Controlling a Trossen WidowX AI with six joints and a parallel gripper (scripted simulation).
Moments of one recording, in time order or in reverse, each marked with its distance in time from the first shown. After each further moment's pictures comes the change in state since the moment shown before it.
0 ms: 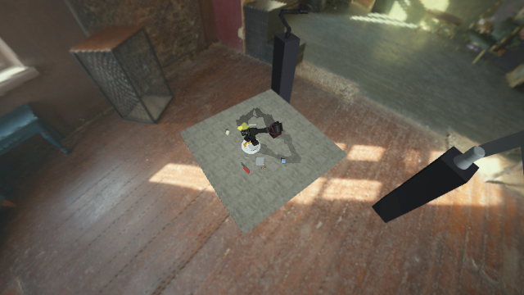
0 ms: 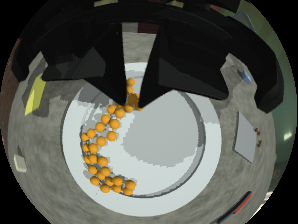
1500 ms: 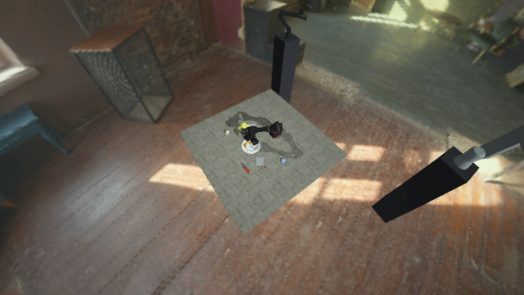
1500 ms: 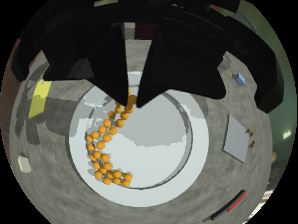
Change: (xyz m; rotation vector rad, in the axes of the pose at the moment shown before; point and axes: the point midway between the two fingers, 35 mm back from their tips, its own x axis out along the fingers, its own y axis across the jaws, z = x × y) arm -0.023 0.005 0.003 0.011 0.006 0.008
